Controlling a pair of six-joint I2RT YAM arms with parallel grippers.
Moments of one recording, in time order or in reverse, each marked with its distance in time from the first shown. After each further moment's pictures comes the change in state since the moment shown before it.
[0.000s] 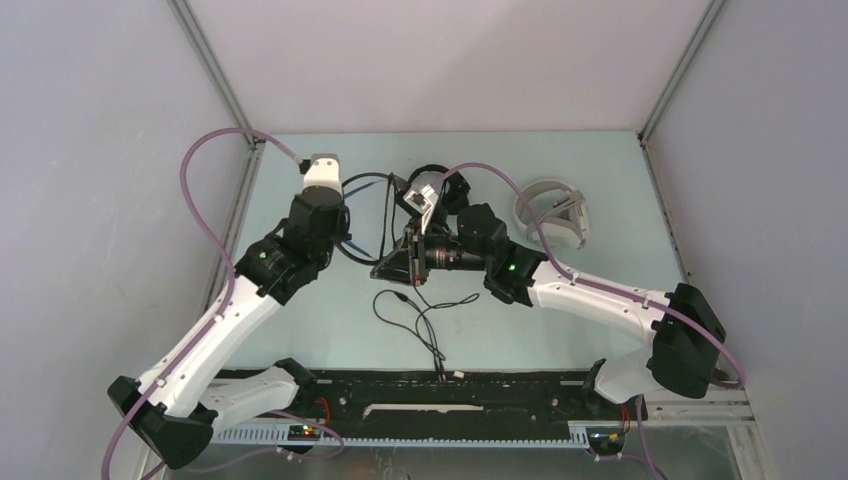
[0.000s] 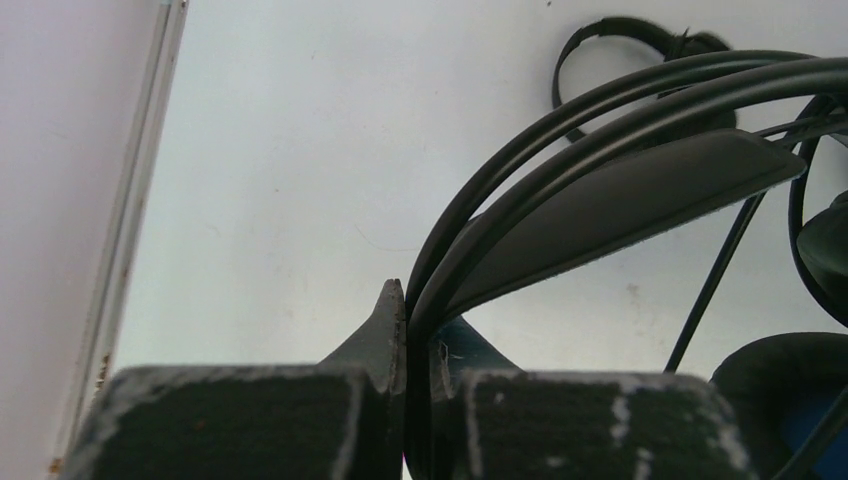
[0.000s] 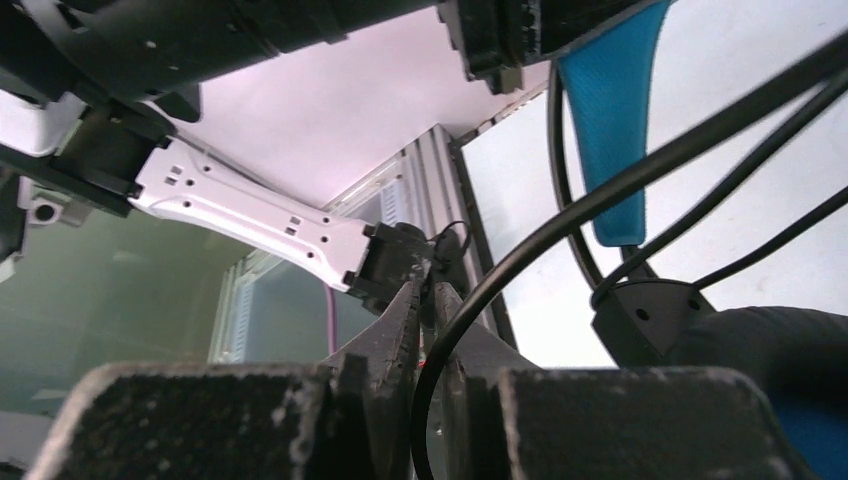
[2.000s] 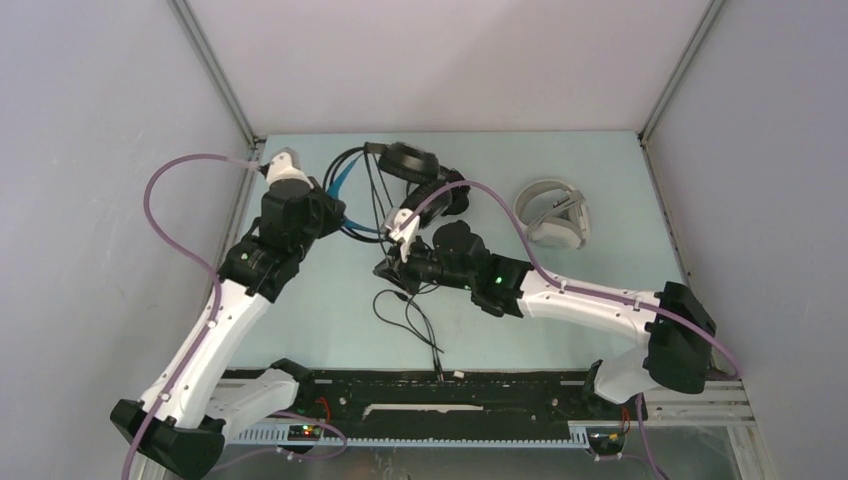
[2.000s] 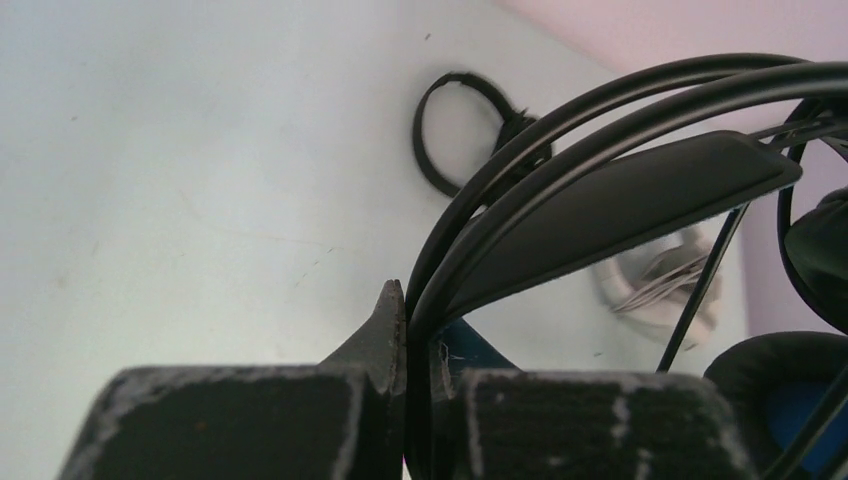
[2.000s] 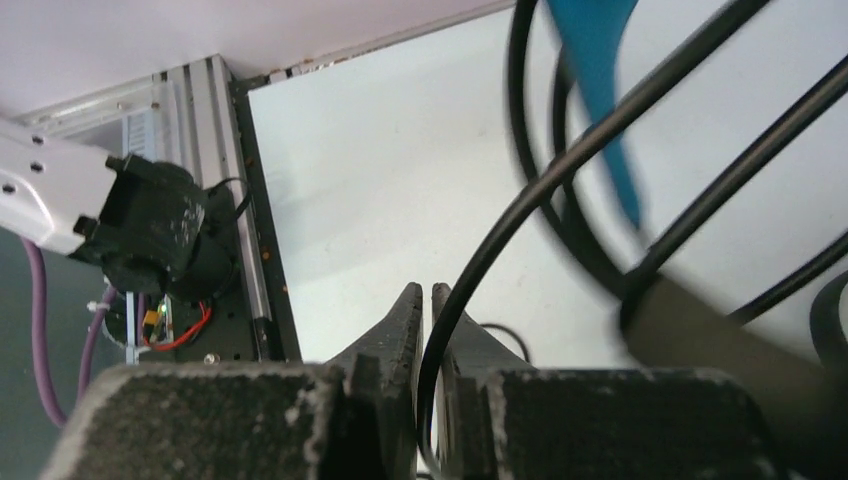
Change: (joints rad) left arm 0.181 -0.037 -0.021 0.051 0.304 -0.422; right arm 0.107 0.050 0.056 -0.151 0.337 -0.570
